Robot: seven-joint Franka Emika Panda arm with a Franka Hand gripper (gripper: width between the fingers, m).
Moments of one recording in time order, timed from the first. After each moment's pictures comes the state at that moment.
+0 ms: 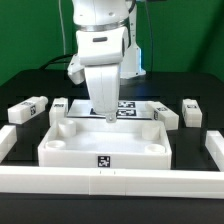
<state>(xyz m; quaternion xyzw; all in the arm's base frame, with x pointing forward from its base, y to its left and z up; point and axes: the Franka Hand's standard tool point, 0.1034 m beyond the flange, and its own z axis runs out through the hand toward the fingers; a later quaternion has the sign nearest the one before) 0.489 -0.037 0.055 -0.73 -0.68 0.02 0.10</state>
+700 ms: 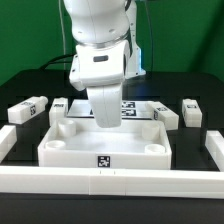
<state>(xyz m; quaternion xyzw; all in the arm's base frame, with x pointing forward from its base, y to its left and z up) 0.486 -0.031 0.051 -0.72 -0.66 0.07 0.18</state>
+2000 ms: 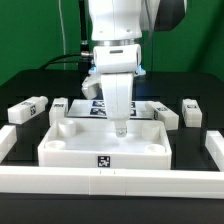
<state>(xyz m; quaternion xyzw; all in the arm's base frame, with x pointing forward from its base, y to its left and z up) 0.481 -0.015 0.013 -0.73 -0.68 -0.04 0.01</state>
